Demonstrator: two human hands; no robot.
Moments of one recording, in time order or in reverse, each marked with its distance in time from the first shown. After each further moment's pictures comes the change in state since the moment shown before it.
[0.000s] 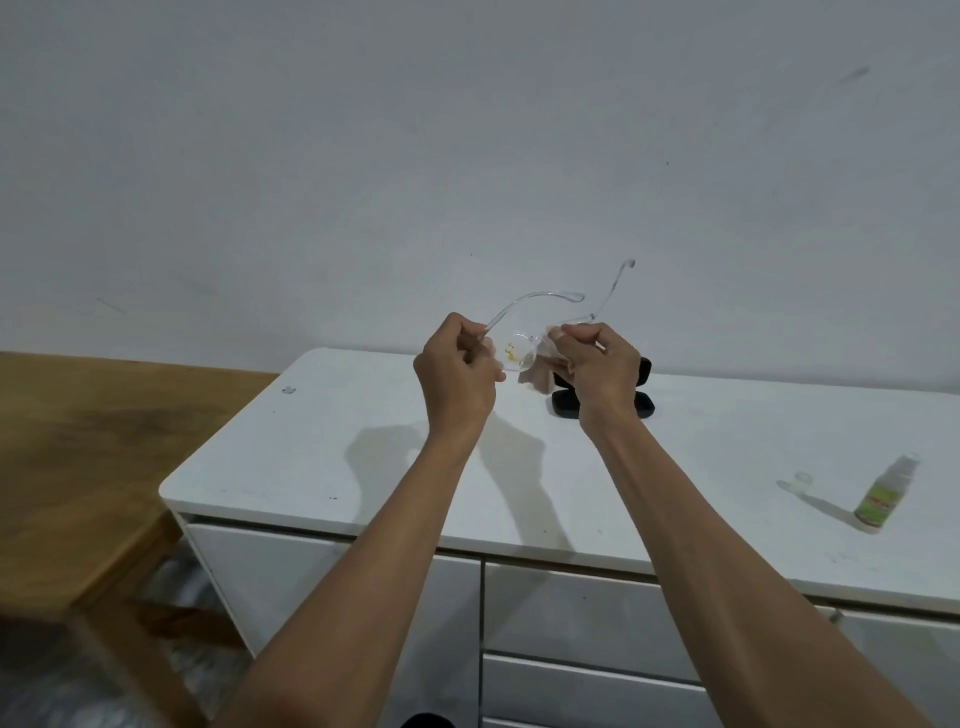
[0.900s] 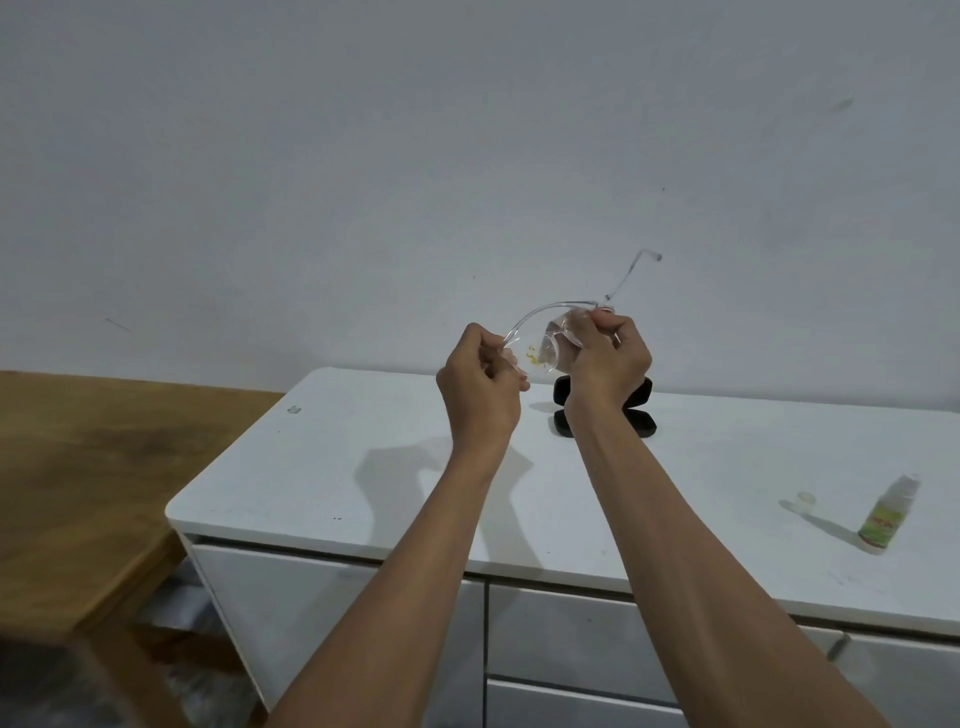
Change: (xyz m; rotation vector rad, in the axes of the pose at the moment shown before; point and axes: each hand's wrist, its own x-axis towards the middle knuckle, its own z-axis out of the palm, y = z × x) left_hand -0.007 0.021 0.013 -0.032 -0.004 0.023; right_hand -0.002 -0.029 0.032 0.253 0.279 -0.115
